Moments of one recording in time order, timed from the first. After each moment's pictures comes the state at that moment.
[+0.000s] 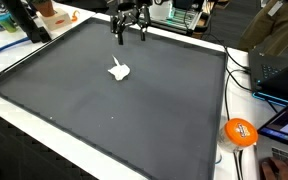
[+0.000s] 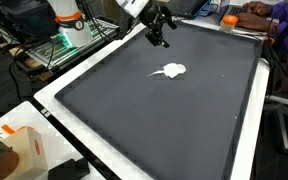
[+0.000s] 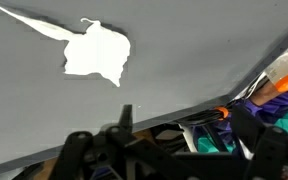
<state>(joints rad) -0.02 0.08 0.19 -2.44 1.92 2.82 -1.75</state>
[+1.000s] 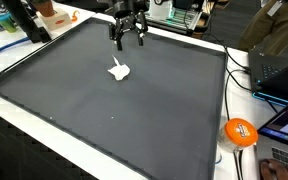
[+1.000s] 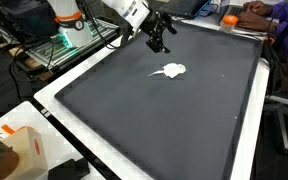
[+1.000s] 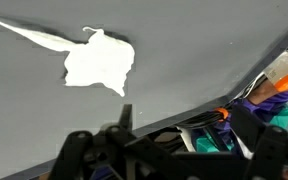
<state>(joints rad) -0.04 0.14 0.16 -2.42 1.91 2.74 -1.77</state>
